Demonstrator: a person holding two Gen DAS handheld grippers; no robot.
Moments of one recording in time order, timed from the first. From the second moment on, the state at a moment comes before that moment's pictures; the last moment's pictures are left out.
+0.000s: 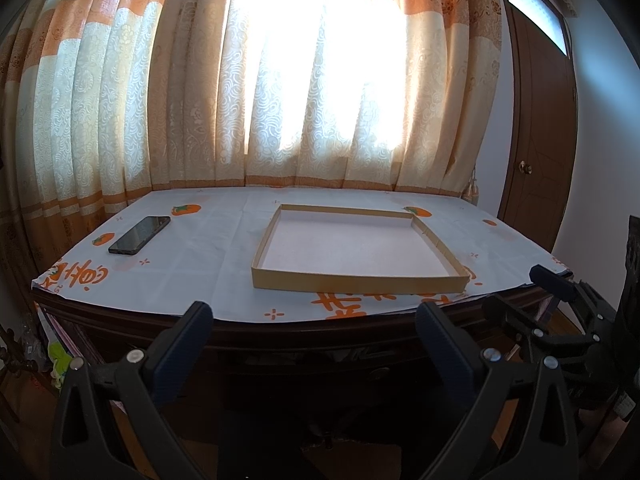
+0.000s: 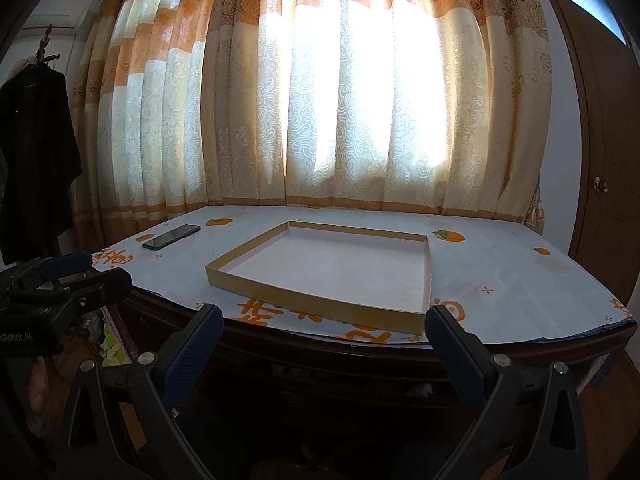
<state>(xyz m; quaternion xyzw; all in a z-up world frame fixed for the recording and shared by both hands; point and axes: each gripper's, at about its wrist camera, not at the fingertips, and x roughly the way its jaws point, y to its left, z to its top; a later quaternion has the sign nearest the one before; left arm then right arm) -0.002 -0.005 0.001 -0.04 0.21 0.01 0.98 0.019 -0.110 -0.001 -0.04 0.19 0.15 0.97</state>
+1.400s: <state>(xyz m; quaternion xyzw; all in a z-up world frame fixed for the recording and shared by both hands) 0.031 0.017 -0.040 -0.06 0.25 0.04 0.97 0.090 -0.112 -0.108 -0.10 0.02 0.21 0.97</state>
